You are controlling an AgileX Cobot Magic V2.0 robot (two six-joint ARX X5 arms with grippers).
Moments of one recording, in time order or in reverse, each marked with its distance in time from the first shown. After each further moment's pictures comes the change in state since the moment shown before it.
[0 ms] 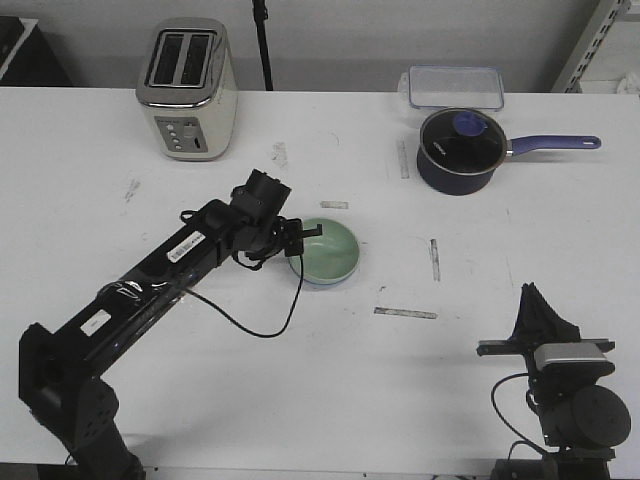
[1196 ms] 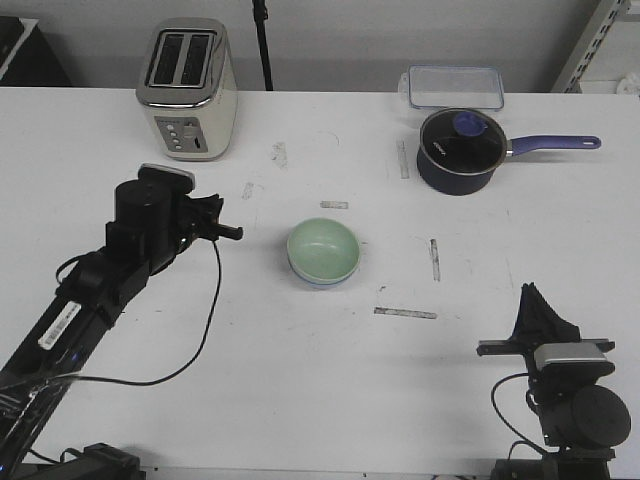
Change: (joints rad) left arm 0.251 -0.523 -0.392 0.411 0.000 0.551; right arm 0.000 0.000 0.000 0.000 0.000 0.000
